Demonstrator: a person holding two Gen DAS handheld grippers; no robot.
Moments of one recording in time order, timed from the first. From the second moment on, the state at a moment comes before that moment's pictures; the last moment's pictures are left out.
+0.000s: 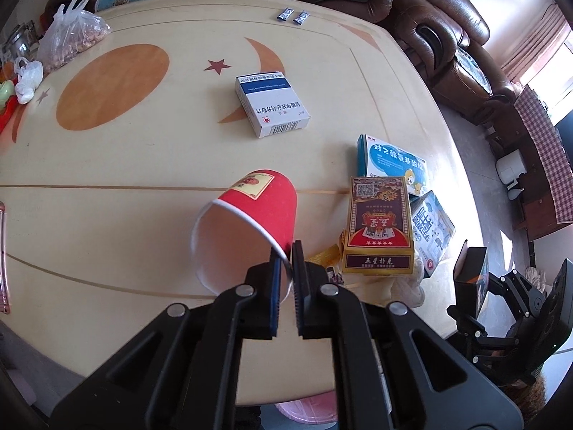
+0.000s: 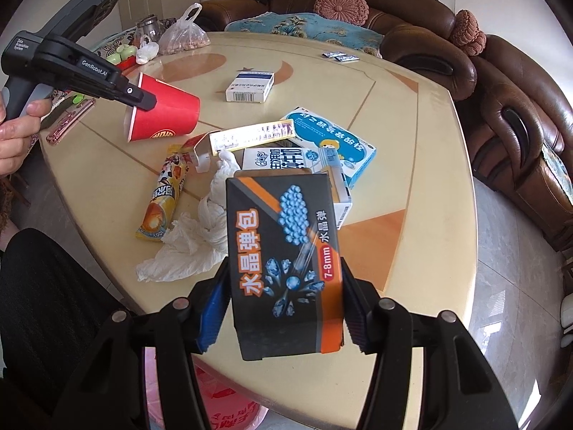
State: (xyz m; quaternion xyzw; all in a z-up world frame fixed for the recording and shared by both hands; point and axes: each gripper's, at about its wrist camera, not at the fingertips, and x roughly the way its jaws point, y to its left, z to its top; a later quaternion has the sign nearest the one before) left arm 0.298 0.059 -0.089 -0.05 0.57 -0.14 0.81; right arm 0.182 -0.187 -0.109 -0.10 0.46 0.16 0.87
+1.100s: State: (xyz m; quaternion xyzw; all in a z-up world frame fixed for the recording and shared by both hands) left arm 0.307 0.159 -0.140 -0.31 0.54 -0.09 0.78; right arm 0.167 -0.177 -0.089 -0.10 0.45 0.16 0.87
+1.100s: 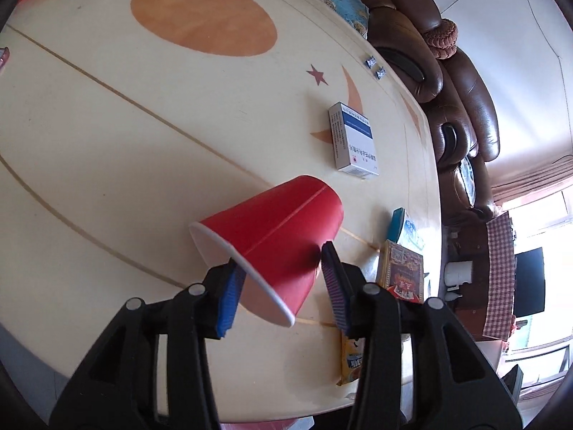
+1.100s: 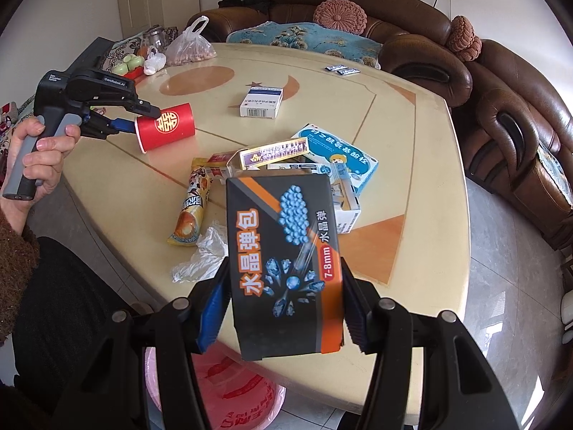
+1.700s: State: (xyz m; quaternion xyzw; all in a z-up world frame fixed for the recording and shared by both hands) left arm 0.308 0.137 -0.128 -0.25 0.55 -0.08 0.80; right arm 0.182 -0.176 -0.094 -0.10 0.46 0.17 0.87
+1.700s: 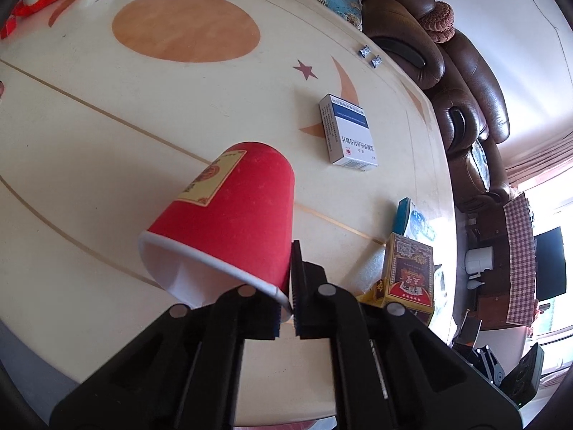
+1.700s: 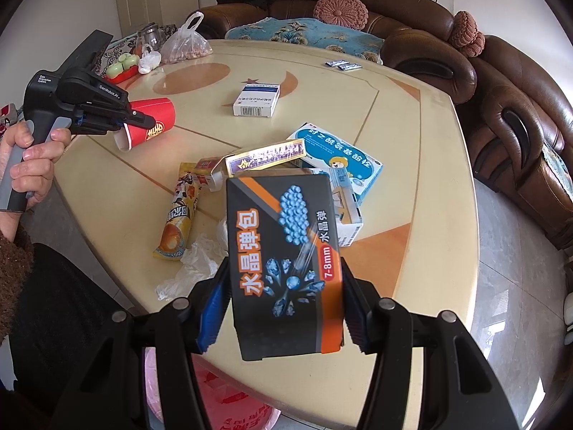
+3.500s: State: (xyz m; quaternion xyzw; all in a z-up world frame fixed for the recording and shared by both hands) left arm 0.062 0.027 -0.070 0.00 0.49 -0.19 0.85; right arm 0.014 -0.150 -0.040 -0.12 0.41 0.17 0.89
